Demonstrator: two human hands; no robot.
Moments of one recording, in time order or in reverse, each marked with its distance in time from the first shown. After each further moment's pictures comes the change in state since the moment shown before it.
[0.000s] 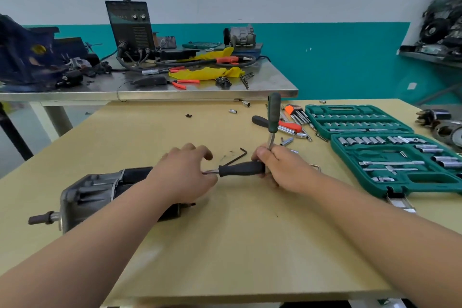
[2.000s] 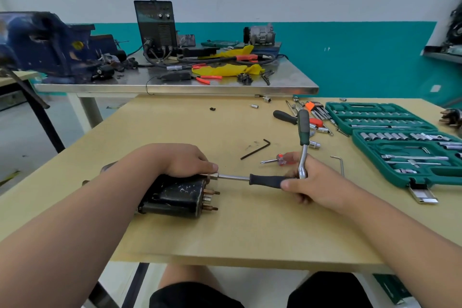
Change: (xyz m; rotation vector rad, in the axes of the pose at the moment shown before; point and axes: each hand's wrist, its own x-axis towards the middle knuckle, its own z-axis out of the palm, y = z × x) left_hand -0.011 -0.062 -0.031 -0.034 -0.440 0.002; right_hand -0.059 -0.011 0.019 0.248 -0.068 0.102
